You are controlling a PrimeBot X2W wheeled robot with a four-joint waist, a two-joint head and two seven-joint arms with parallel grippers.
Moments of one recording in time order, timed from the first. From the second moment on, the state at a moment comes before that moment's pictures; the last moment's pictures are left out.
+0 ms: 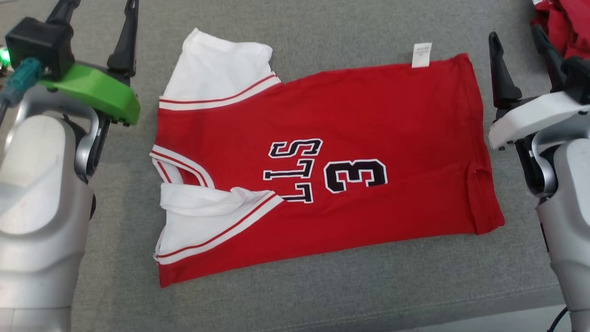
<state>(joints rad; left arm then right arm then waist) -0.81 0.30 -0.24 0.38 -0.22 -0.12 -0.10 -0.62 -0.28 0.05 0.36 0.21 0.13 -0.12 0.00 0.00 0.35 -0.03</state>
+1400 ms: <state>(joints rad) -1.21 0.40 -0.80 0.96 -0.72 -0.13 -0.05 -1.03 -0.26 0.48 0.87 0.43 0.13 -0.19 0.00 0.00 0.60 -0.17</state>
